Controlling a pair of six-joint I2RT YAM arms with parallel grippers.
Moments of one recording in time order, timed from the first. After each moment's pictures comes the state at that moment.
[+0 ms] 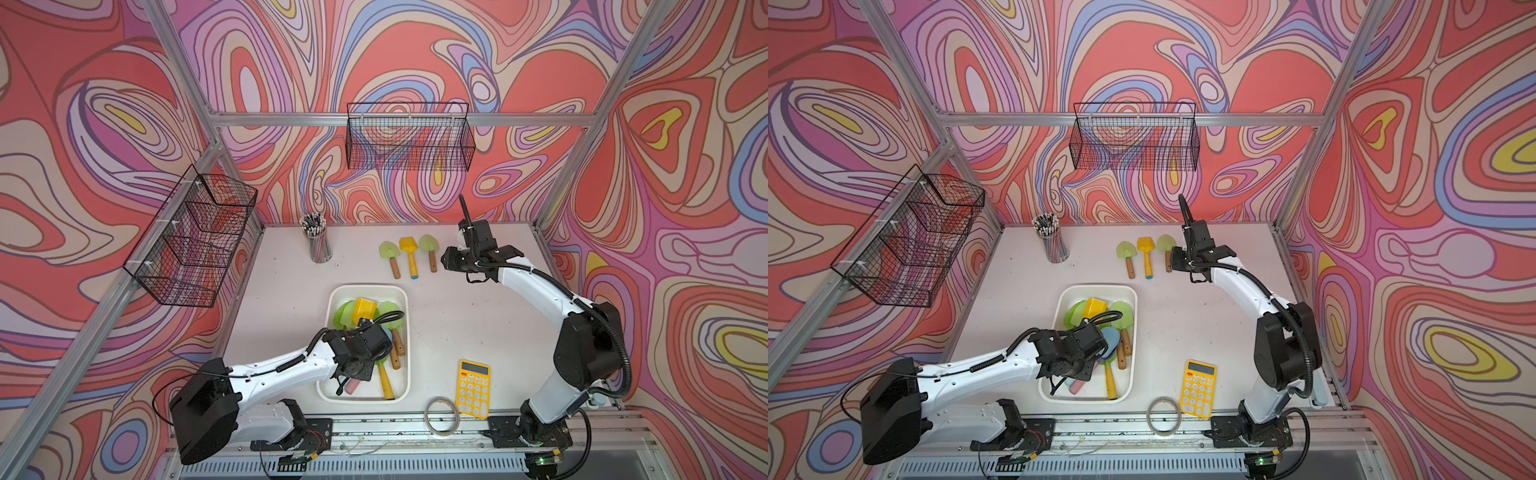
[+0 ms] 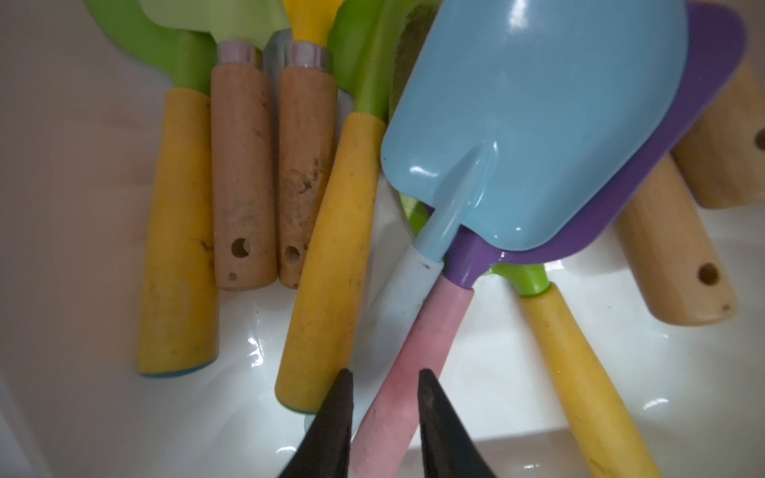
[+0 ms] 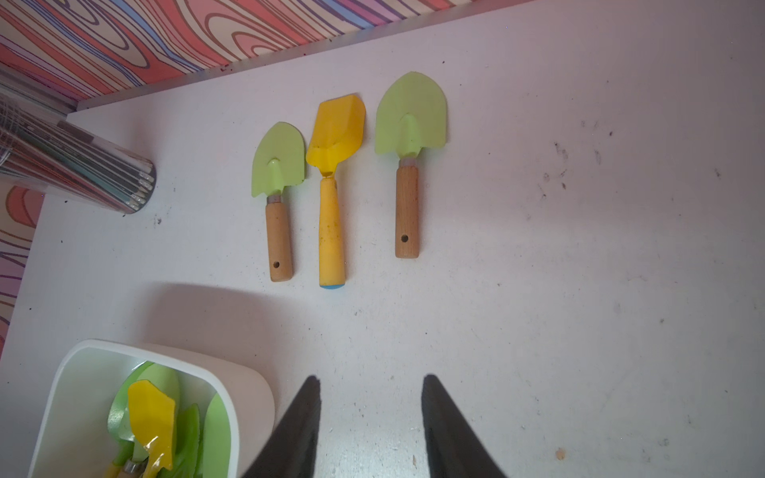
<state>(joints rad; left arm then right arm) -0.94 1.26 0.73 -0.87 -0.24 -0.74 0.34 1.70 1.39 -0.51 -0.07 0.38</state>
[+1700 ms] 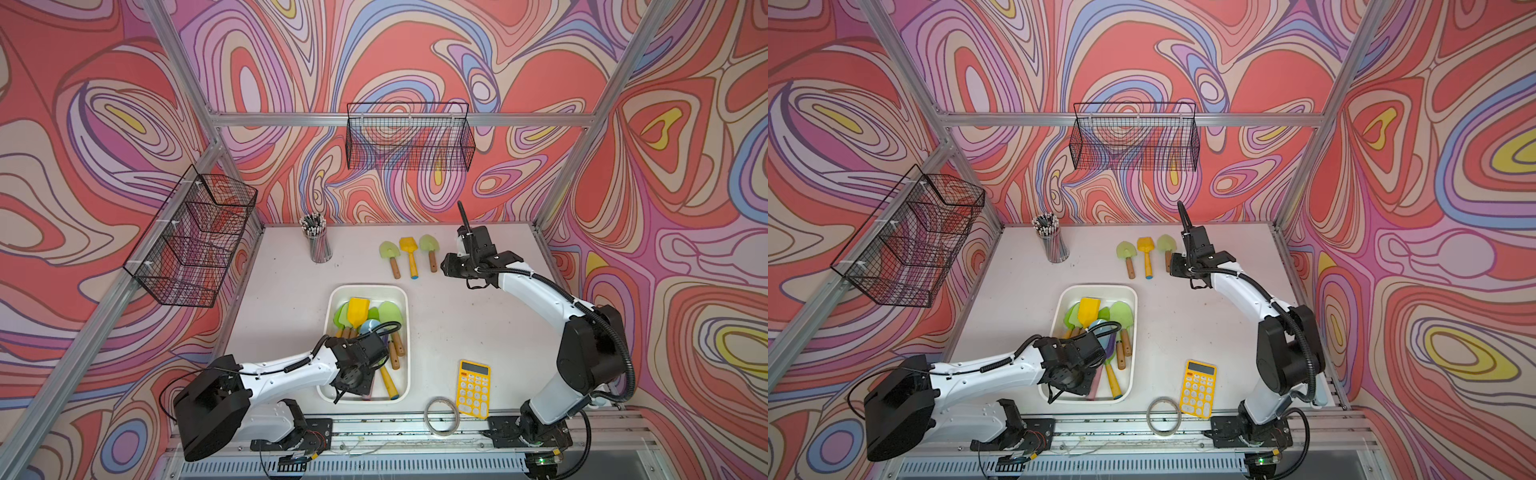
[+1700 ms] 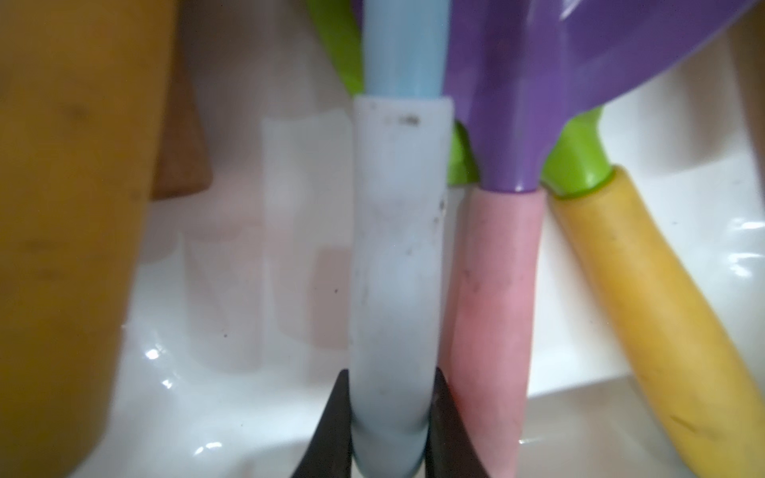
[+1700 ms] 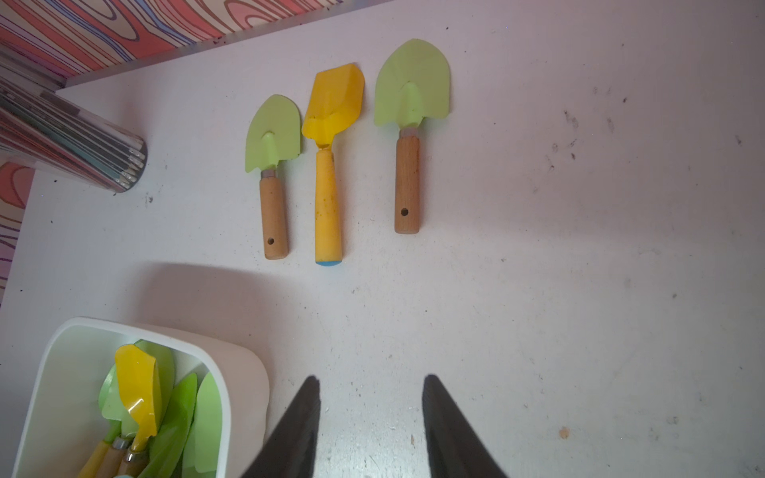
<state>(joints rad) -0.96 1.27 0.64 -0.81 -0.05 -0.75 0.35 1.66 1.31 -0.49 -0.07 0.38</state>
